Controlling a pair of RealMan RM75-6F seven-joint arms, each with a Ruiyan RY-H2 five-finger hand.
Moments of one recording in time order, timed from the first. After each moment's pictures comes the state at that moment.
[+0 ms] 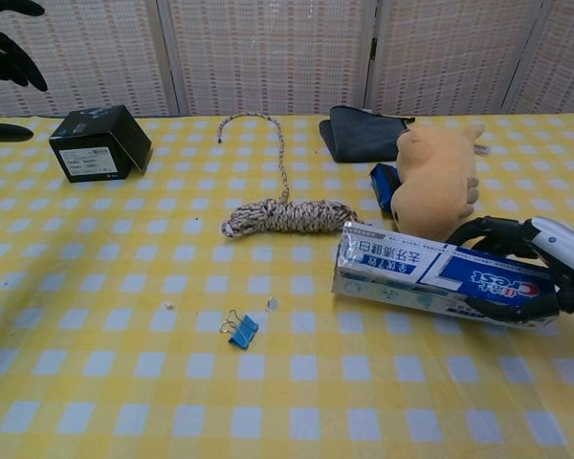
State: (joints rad) left arm -0.48 -1.17 -0.19 -1.86 1.26 1.28 0.05; right arm 0.38 -1.91 -0.08 -0.58 -1.66 1.42 0.94
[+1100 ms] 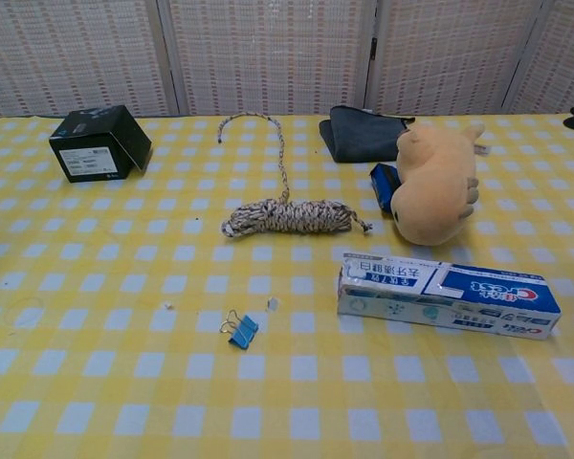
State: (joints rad) left arm -0.21 -1.20 -0.02 -1.49 1.53 1.58 -0.14; right arm 0.26 -1.42 -0.10 -1.31 -1.69 1.62 0.16
